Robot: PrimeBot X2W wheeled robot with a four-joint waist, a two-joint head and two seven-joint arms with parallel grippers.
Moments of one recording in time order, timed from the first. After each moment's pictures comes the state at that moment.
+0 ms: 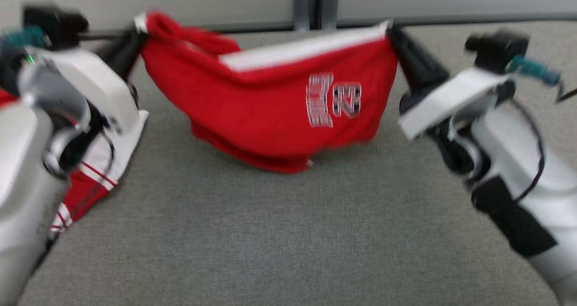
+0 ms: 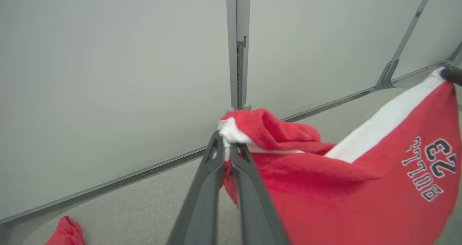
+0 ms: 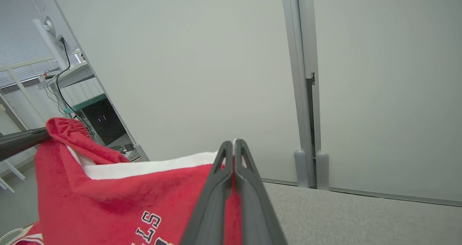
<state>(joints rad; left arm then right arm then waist) -0.73 0.48 -0.47 0.27 -0.70 -0.11 0.25 -0.84 -0.26 0.71 0.51 0.87 0.13 -0.20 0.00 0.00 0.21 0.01</state>
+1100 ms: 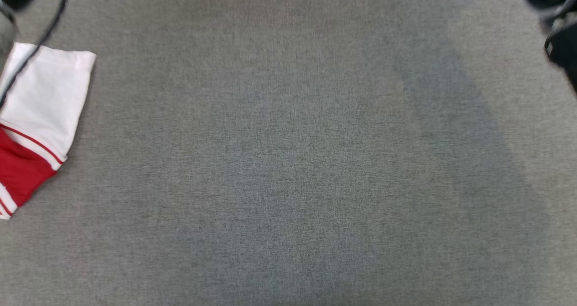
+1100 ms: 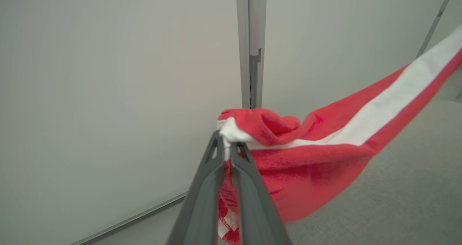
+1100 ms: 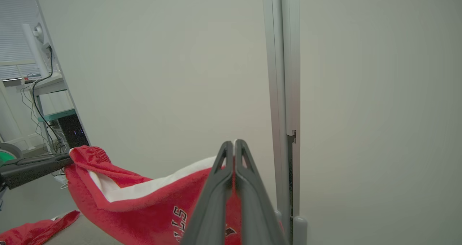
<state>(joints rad) -1.51 0.46 -0.91 0.69 -0.92 -0.13 -0.01 -1.46 -0.32 0.74 0.62 0.88 0.13 -0.26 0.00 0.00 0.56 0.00</state>
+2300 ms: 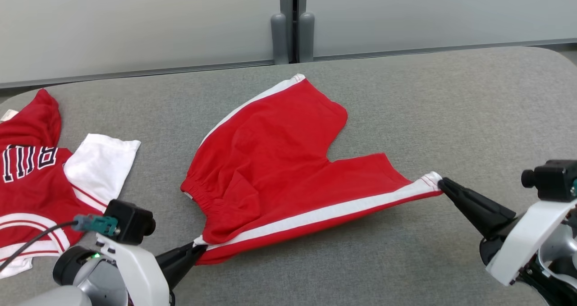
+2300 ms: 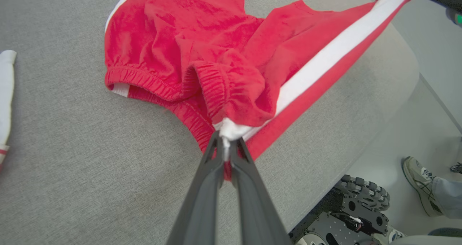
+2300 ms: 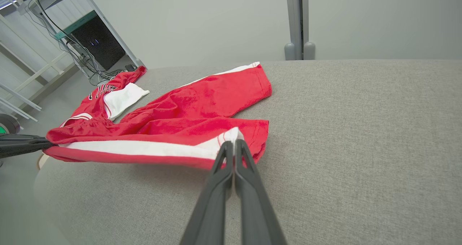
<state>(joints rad) -0.55 0.97 -1.17 -0.36 -1.29 0.27 0.18 -0.28 -0.71 0.59 -0.08 1.04 0.13 0.10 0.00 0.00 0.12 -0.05</state>
